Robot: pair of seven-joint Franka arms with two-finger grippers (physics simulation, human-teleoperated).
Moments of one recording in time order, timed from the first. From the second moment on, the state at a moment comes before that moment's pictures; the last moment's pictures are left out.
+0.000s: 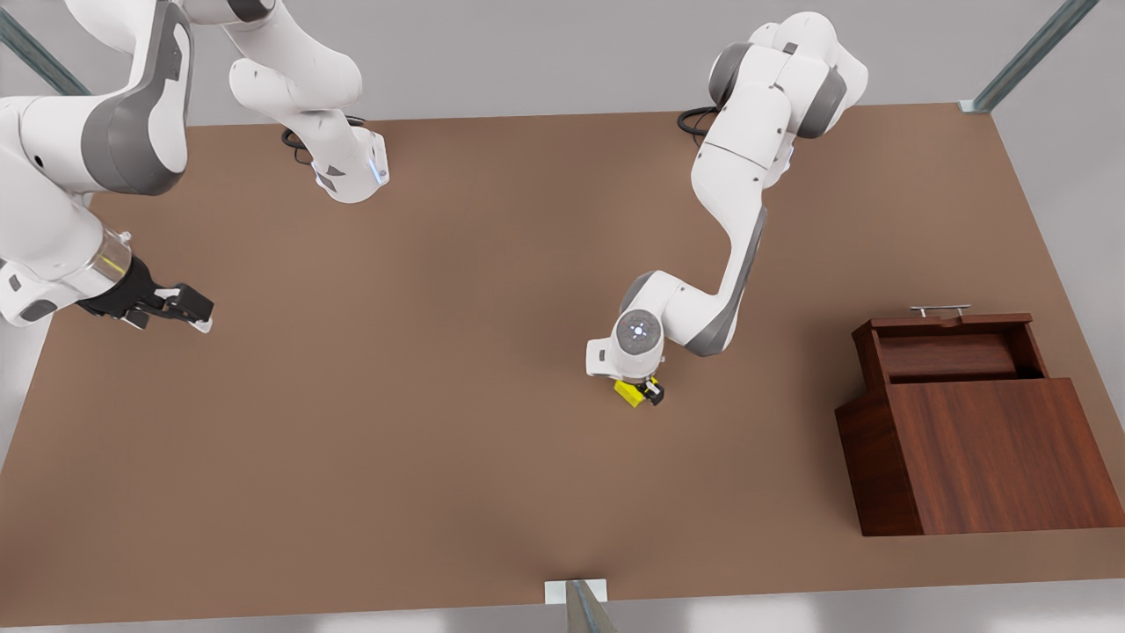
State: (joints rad) left arm -0.65 0.76 0.08 -1.45 0.00 2.13 0.28; right arm 0.03 0.10 -0.05 -1.41 0.00 1.58 0.07
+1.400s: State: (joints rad) left arm -0.65 0.55 0.13 -1.44 0.04 1.83 0.44; right arm 0.03 0.14 -0.05 -1.40 -0.01 1.63 0.07
